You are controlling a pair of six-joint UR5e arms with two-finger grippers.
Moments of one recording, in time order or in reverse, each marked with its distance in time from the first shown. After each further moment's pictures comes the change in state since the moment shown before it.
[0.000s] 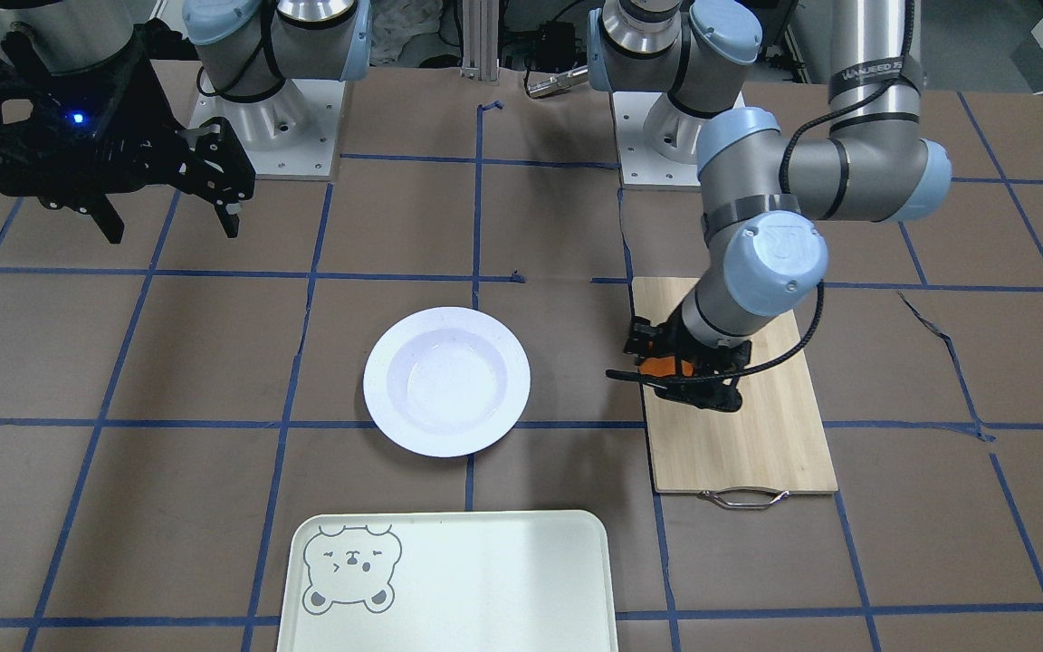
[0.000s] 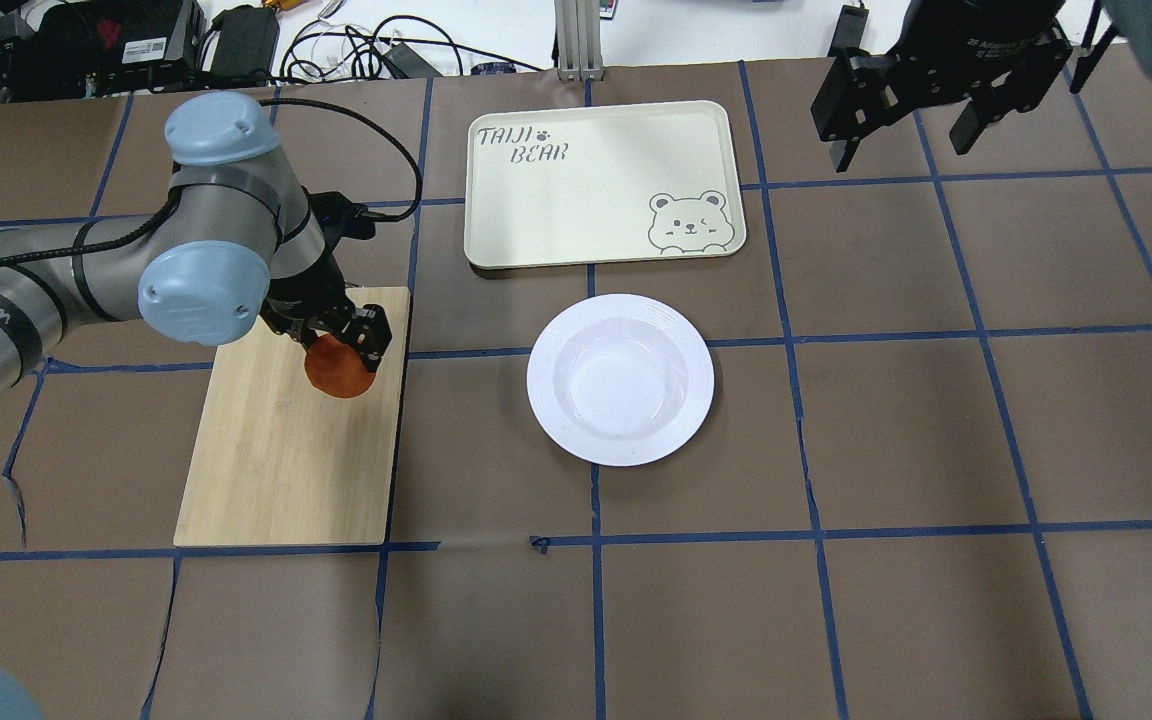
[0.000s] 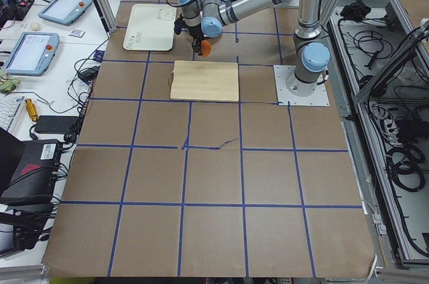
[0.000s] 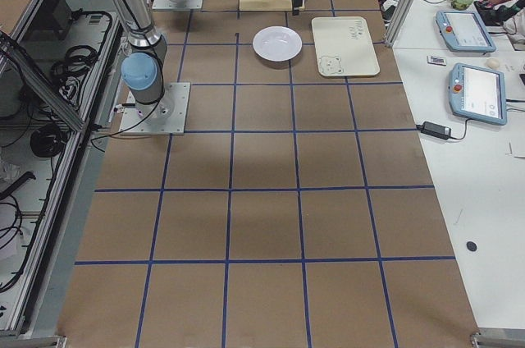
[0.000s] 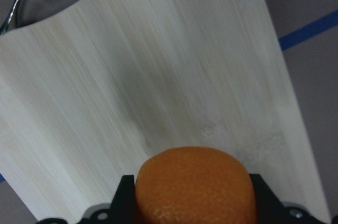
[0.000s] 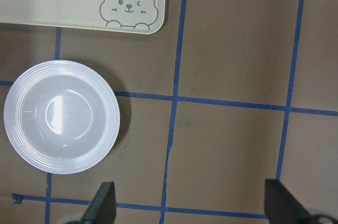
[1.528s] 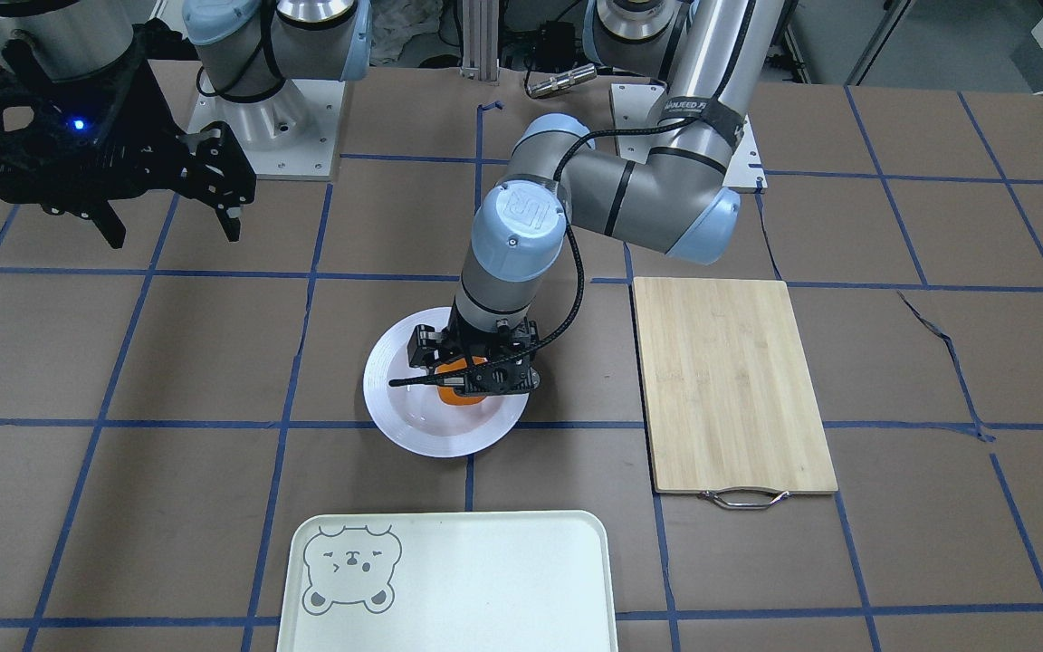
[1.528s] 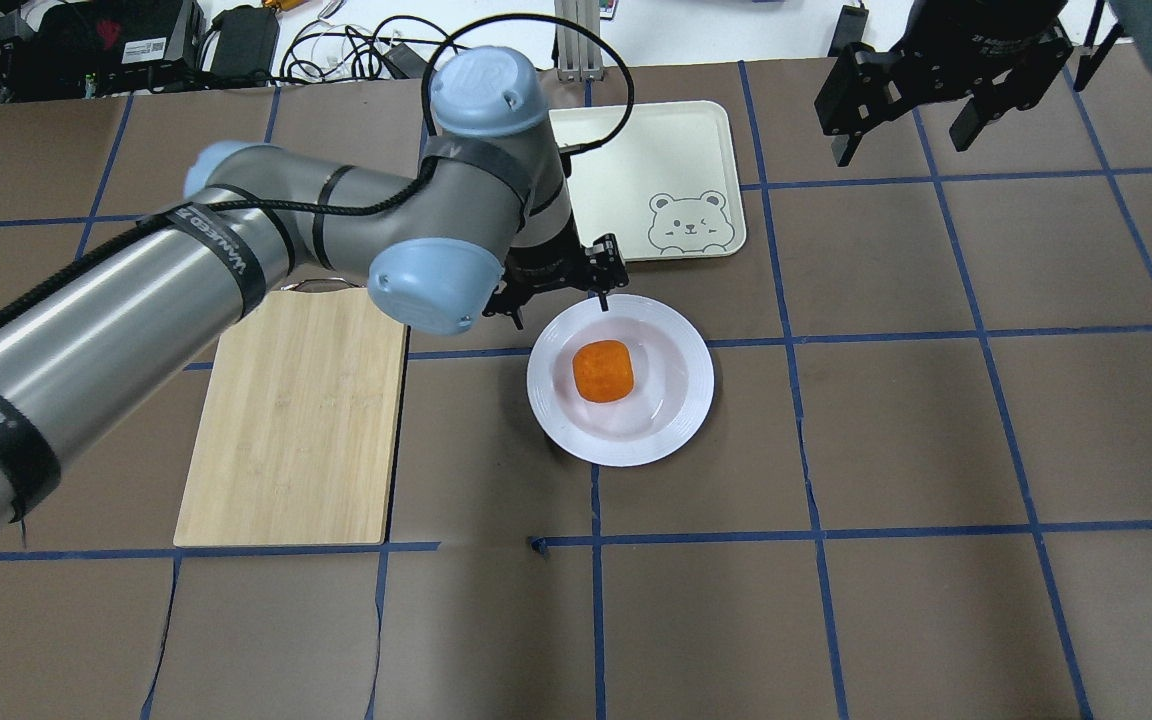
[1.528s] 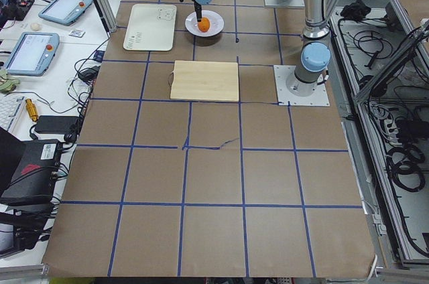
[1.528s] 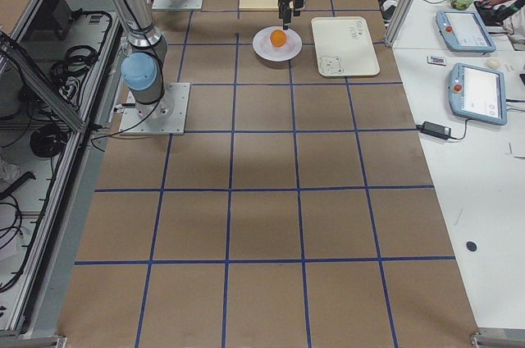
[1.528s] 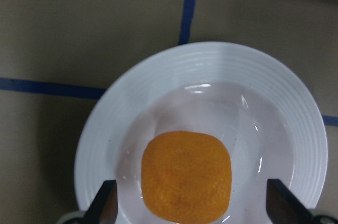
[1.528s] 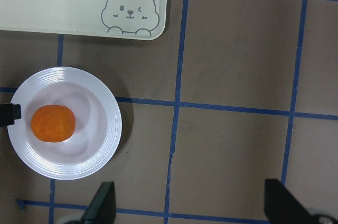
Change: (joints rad) left arm -0.242 -0.058 0.212 0.033 -0.035 -0.497; right arm -0.025 0.018 0.004 -0.020 0.043 -0.006
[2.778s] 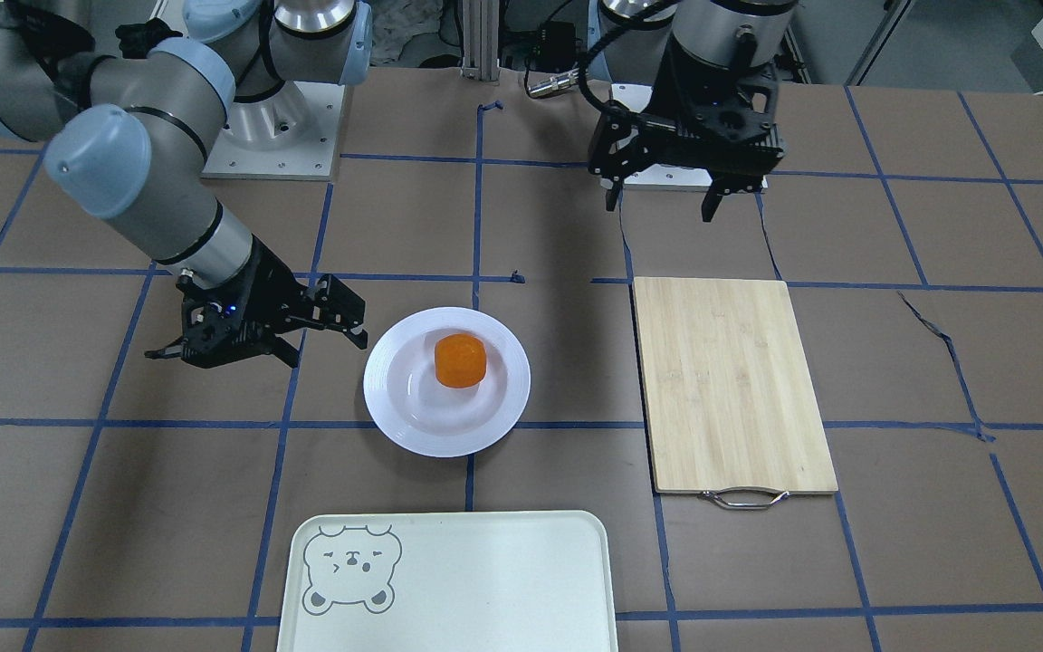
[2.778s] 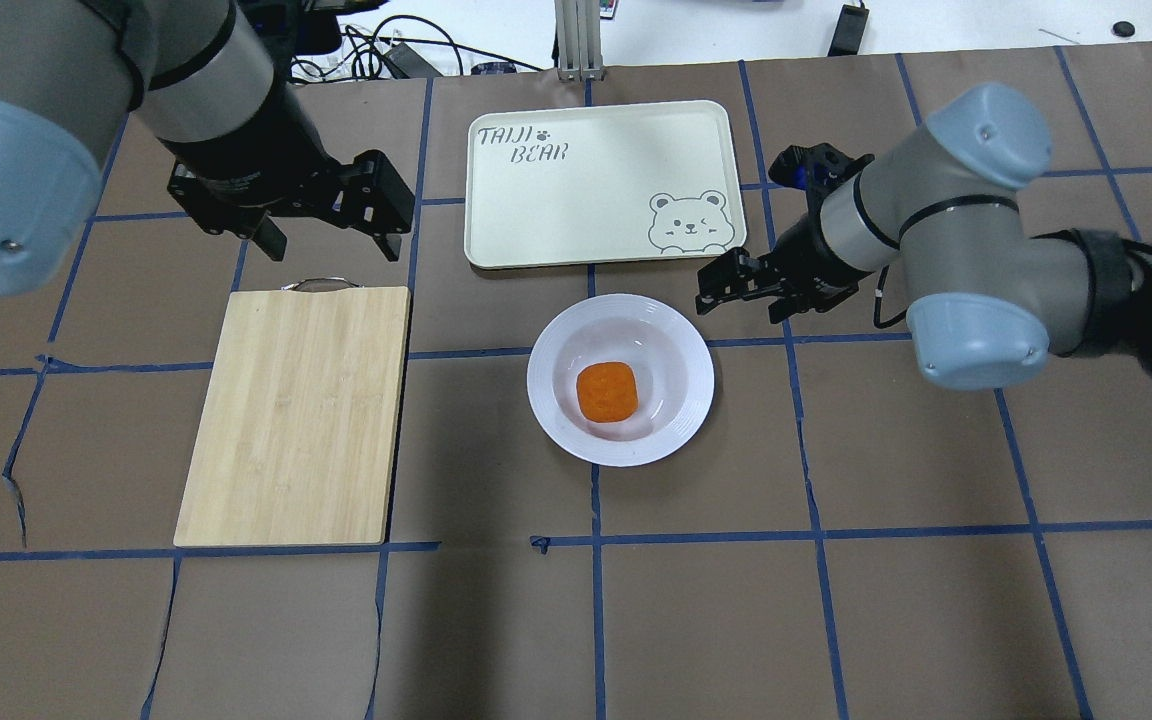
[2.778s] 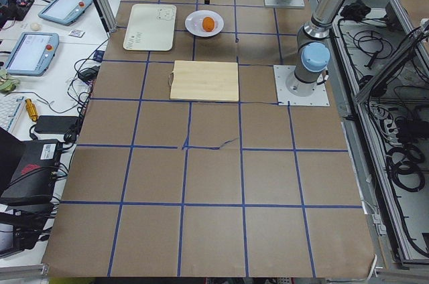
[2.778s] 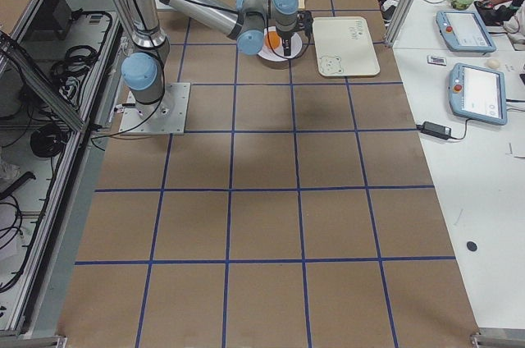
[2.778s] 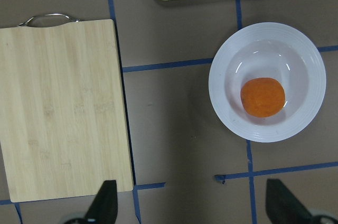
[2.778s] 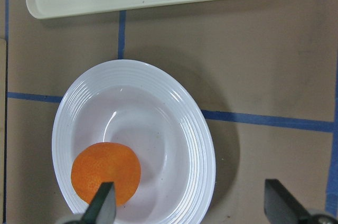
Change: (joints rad) left arm 0.238 0.385 0.027 -0.336 0.054 0.432; right arm -0.035 0.119 0.610 -0.749 0.441 0.033
